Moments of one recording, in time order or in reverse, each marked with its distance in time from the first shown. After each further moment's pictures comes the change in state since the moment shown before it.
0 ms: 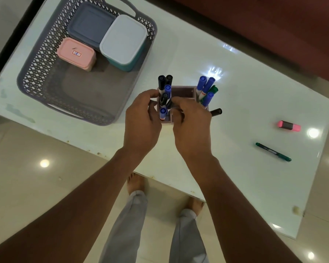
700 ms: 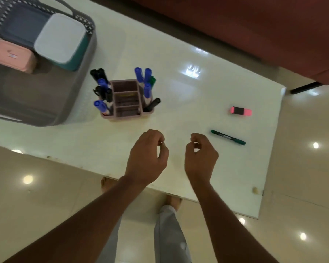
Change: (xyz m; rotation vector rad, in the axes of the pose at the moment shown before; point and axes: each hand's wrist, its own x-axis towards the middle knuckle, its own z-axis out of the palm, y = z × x) left_hand -0.106 0.046 0.107 0.158 -0.323 0.139; right_hand -0.093 0.154 -0.069 0.178 0.290 0.635
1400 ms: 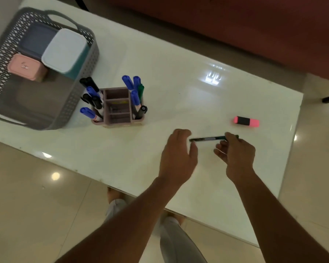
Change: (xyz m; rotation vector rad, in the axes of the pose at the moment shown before) left_hand 0.036 0.064 0.093 -0.059 0.125 -0.091; right_hand 0.125 0.034 -0.057 0.565 -0.121 0.571
